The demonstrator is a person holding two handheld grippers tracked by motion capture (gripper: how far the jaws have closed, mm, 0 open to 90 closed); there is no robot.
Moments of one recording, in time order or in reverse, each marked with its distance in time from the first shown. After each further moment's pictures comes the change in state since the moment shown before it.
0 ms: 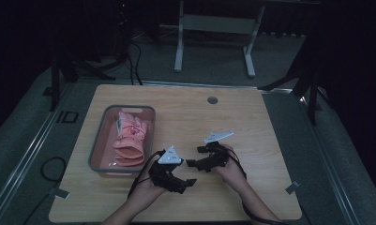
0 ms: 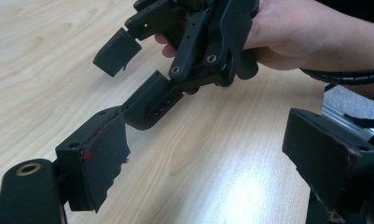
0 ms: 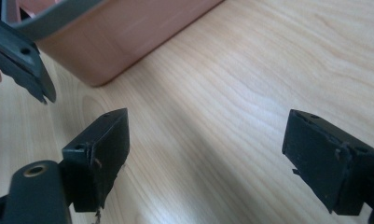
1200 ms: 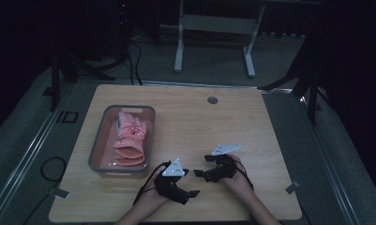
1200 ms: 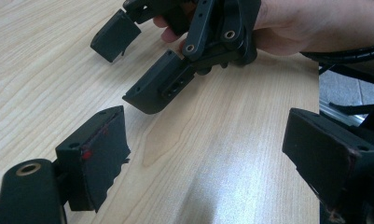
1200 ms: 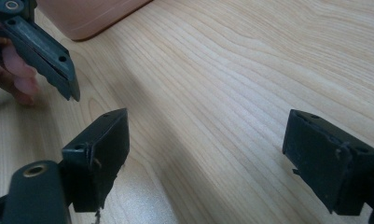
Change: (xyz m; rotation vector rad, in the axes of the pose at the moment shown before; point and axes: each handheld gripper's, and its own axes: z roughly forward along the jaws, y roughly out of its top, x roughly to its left) left arm -0.003 -0.034 0.032 -0.019 -0.072 0.042; right arm -0.004 -0.045 -0.008 -0.017 -0.046 -0.044
